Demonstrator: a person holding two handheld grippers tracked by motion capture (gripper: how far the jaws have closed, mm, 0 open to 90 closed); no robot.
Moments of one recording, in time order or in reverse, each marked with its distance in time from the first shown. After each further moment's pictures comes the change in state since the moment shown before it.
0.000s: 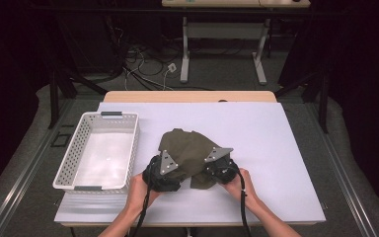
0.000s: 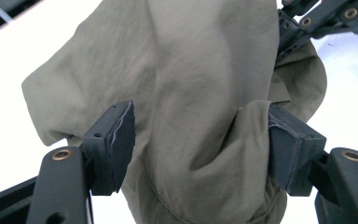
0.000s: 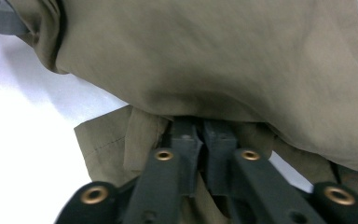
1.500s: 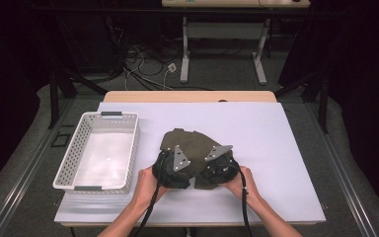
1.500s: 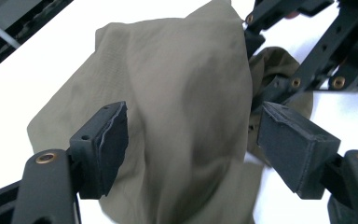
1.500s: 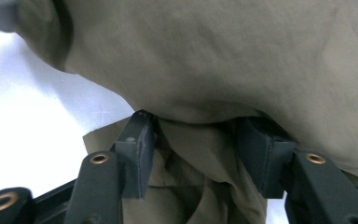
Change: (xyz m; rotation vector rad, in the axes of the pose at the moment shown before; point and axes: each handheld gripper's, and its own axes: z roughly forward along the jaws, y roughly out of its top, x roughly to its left) left arm -0.008 0.038 0.003 0.023 -0.016 0.070; right arm -0.004 0.005 -0.003 0.050 0.026 -0.016
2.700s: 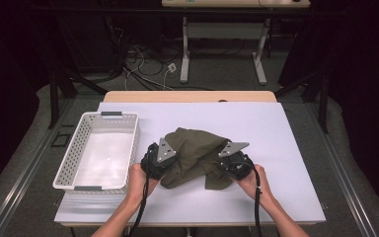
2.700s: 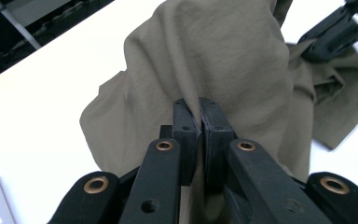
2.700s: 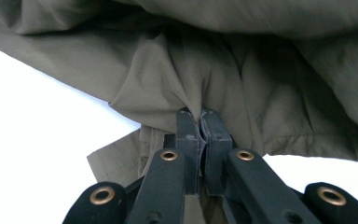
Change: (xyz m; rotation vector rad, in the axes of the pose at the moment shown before) left arm 0.033 -0.019 -0.011 -0.075 0.032 -0.115; right arm -0.016 -0.009 -0.038 -0.045 -0.071 0.034
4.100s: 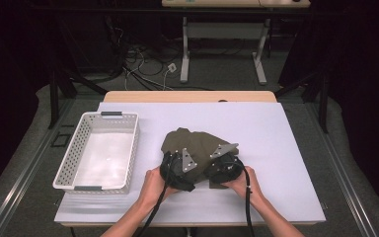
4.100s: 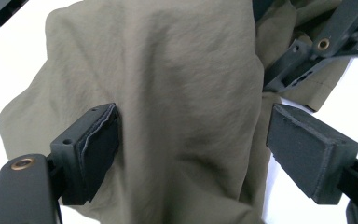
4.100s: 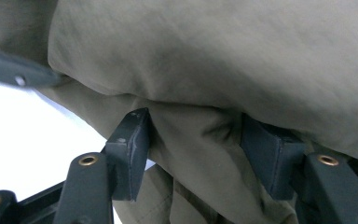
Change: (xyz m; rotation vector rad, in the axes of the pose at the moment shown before) left arm -0.045 0.005 0.039 0.144 -0.034 0.140; right arm 0.007 -0.001 0.035 0.060 0.073 0.030
